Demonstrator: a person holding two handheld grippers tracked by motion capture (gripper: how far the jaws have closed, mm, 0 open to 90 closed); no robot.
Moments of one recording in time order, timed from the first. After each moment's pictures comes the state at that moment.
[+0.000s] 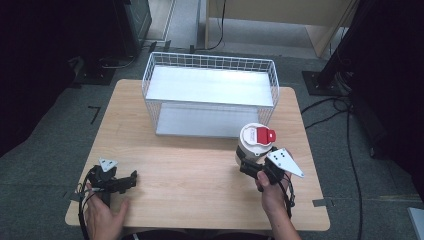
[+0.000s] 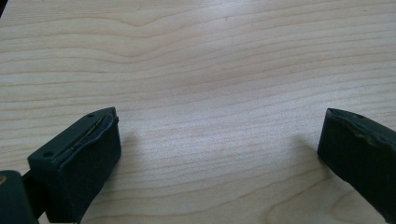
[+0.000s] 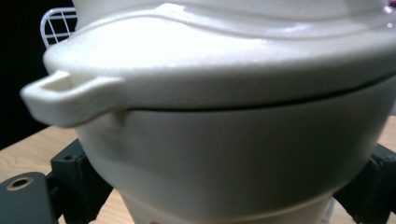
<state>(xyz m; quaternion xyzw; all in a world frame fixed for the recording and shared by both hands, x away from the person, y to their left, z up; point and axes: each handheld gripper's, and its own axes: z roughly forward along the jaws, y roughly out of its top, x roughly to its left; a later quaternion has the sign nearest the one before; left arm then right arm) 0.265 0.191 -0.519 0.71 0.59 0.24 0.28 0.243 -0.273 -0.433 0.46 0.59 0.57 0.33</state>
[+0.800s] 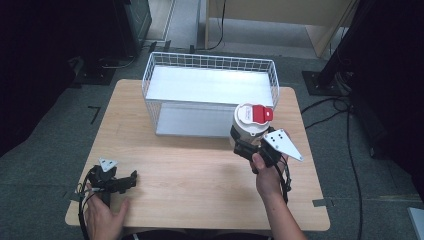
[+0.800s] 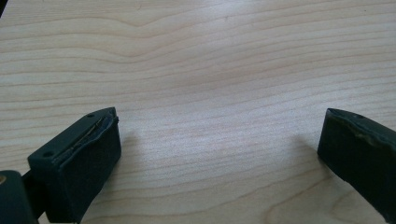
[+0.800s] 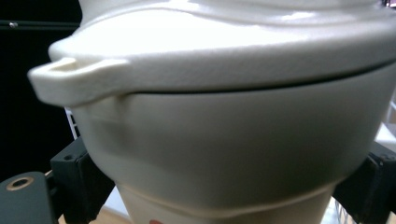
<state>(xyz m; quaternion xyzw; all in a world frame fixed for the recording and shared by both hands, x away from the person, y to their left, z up) 0.265 0.191 -0.519 0.72 0.59 0.24 0.28 0.266 -0.252 -0.378 0.43 0.57 0.60 0.35</state>
